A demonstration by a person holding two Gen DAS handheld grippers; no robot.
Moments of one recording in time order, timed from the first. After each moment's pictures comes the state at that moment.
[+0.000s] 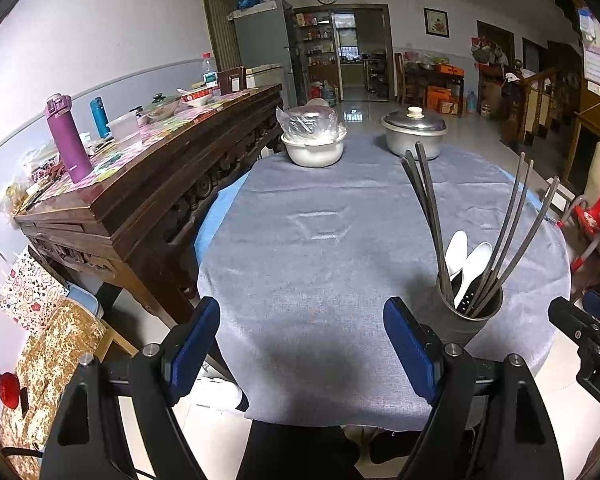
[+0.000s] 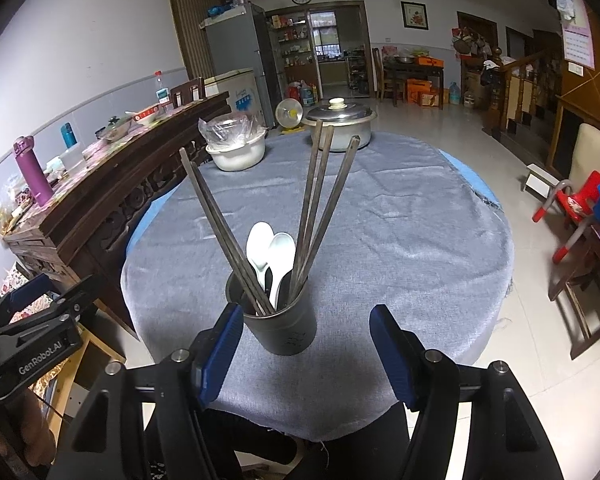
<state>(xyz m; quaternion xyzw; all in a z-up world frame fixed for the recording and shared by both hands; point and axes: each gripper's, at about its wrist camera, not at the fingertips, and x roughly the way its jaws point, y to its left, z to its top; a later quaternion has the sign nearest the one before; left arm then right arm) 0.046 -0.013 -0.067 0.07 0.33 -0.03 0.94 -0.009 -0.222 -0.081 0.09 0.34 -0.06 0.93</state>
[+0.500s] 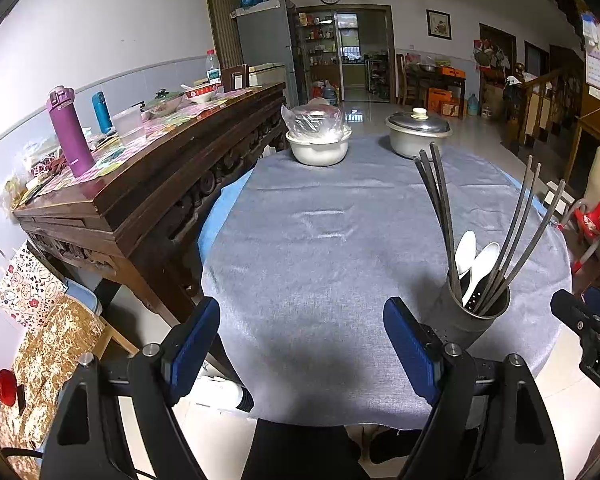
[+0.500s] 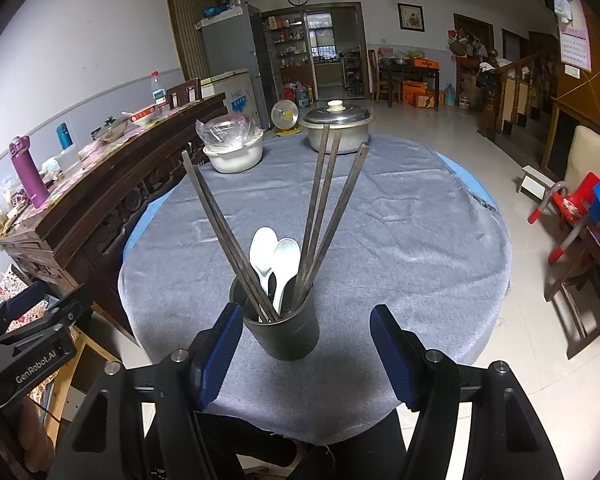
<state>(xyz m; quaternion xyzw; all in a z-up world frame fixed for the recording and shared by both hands) 0.049 0.001 -0.070 0.06 0.34 -0.03 0.94 -0.005 -0.212 -0.078 0.08 0.34 -0.07 0.93</state>
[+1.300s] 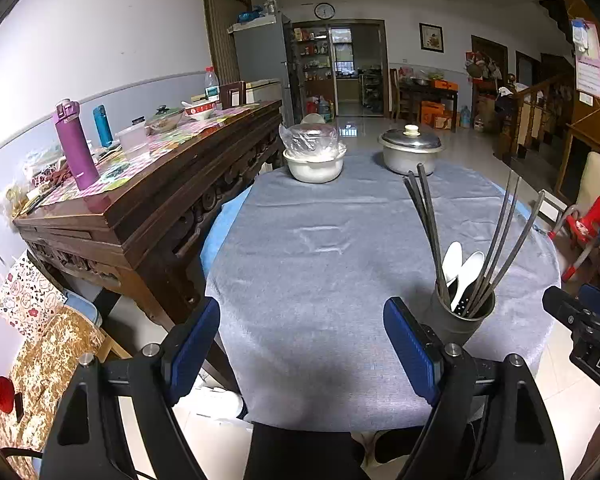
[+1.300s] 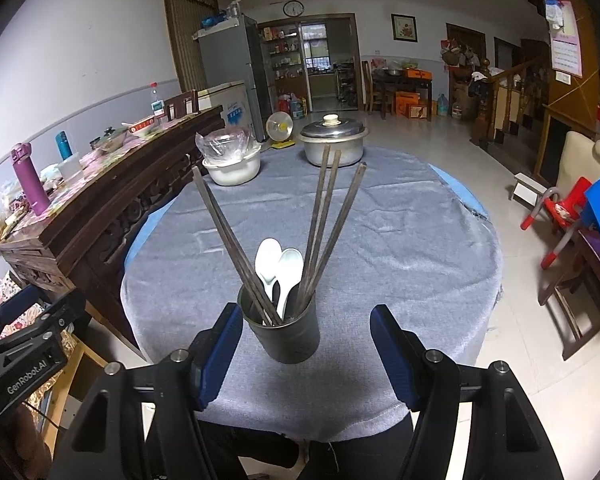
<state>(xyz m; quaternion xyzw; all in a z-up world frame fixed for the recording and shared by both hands) 0.028 0.007 -0.054 0.06 0.31 -0.04 0.95 -0.021 -0.206 -0.066 0.09 0.32 -0.09 0.94</state>
